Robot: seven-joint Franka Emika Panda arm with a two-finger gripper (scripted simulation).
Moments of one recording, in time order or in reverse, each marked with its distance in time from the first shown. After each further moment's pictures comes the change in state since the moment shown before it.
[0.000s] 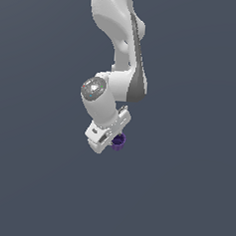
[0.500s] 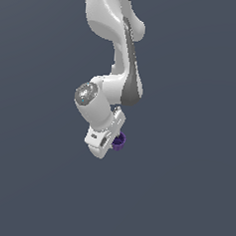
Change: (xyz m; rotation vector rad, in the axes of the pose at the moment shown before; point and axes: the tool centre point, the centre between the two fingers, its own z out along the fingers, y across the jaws) arm 0.000 0.008 0.009 0.031 0.056 -0.209
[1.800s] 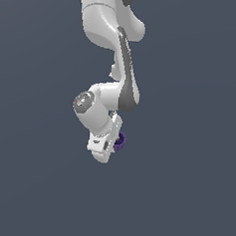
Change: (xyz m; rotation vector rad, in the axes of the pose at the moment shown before) arm 0.000 0.006 0.026 0.012 0.053 -0.166
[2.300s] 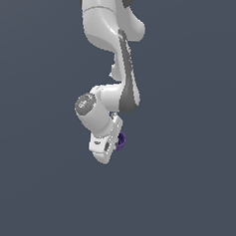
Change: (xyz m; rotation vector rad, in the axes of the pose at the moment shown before) arm 0.000 0.000 0.009 -0.001 0.000 -0.001
